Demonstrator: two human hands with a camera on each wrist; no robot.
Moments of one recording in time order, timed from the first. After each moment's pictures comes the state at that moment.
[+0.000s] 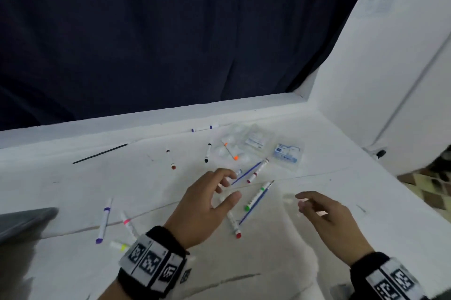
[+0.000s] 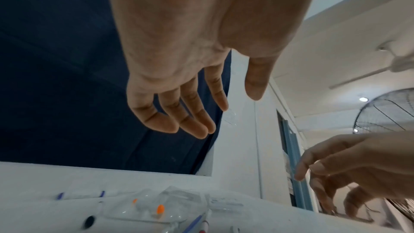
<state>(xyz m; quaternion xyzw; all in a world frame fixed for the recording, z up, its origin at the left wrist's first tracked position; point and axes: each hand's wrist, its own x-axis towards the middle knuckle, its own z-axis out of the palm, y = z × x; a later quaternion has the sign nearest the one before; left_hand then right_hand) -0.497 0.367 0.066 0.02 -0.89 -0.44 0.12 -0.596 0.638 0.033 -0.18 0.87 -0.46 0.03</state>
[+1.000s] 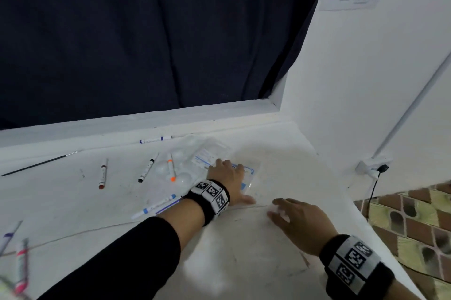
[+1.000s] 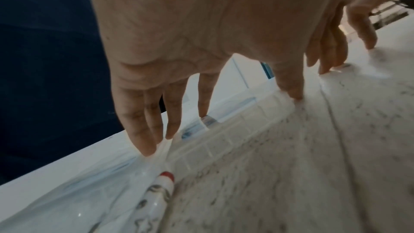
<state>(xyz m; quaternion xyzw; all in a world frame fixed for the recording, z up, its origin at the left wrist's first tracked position) -0.790 0.508 0.013 0.09 -0.99 0.04 -0.13 -0.792 0.726 0.017 -0.32 0.94 -0.09 0.12</state>
